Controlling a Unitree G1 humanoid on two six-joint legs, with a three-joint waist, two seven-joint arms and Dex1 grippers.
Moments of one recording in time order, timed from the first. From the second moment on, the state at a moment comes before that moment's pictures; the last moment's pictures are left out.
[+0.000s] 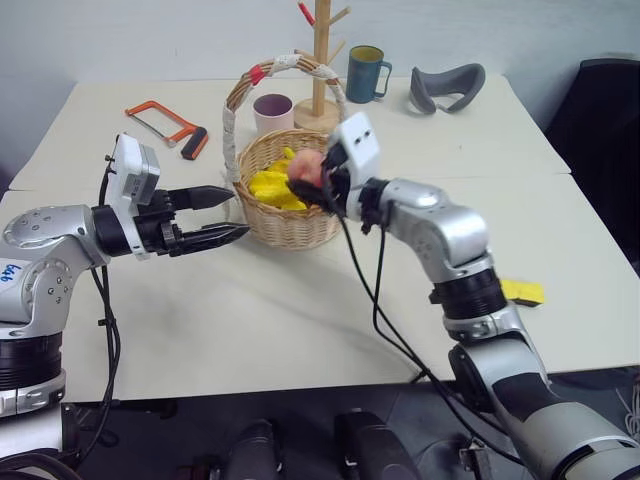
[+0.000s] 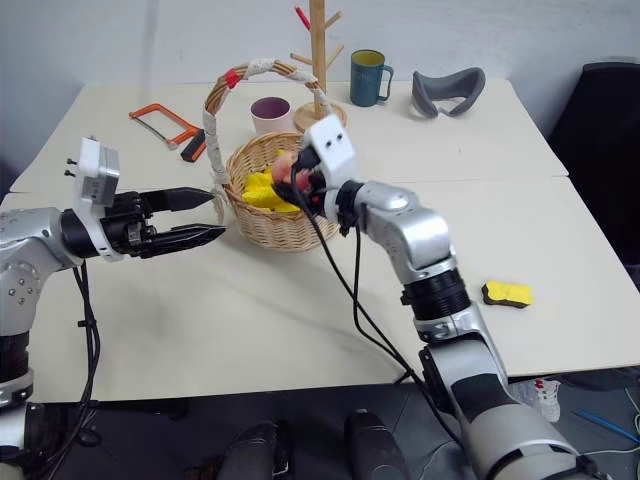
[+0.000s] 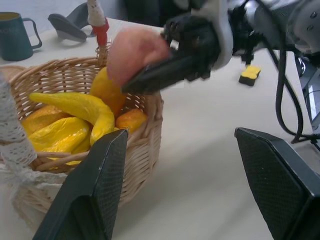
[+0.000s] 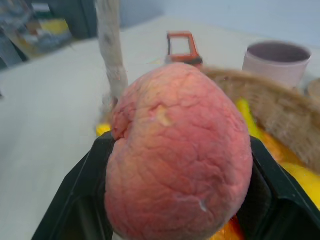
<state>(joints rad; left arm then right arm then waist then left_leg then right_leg) -0.54 0.85 0.23 -0.14 -0.66 0.70 -1.00 -0.98 -0.19 0.19 0.23 0.30 0.67 0.49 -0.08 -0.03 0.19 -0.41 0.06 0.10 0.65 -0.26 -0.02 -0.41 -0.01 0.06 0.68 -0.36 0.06</state>
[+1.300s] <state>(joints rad) -0.58 0.78 0.22 -0.23 -0.69 0.67 -0.91 -1.36 -0.14 -0.01 1.05 0.12 0.17 0.45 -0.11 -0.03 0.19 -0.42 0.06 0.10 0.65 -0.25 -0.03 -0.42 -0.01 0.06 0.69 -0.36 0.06</state>
